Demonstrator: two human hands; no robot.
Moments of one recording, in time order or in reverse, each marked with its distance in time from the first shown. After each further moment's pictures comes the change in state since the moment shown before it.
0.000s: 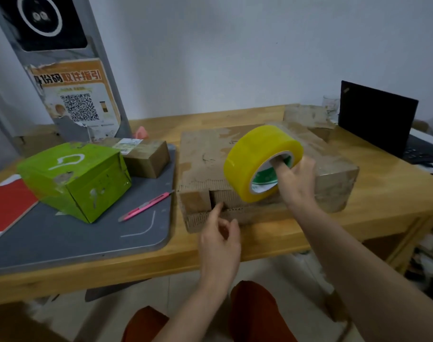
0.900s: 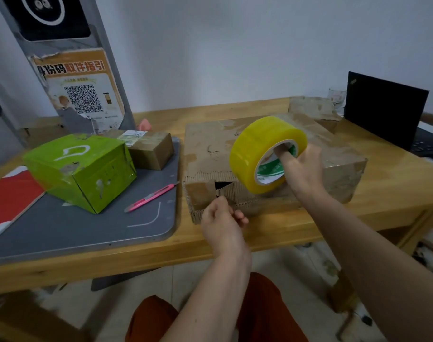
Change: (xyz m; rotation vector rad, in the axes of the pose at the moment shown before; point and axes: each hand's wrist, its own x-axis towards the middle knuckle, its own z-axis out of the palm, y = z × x) left_hand 0.010 0.037 0.012 -0.933 0.375 -0.586; right_hand 0.000 -0.009 -0.001 -0.063 -0.048 0.029
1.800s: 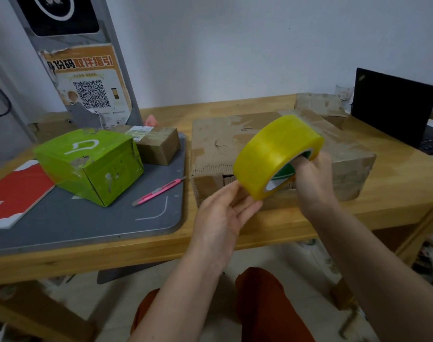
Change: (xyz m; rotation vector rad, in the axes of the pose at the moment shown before) left_hand -0.009 0.048 -0.027 0.106 -0.568 -0.140; right_hand -0.032 -0.014 0.000 0.423 -0.061 0.043
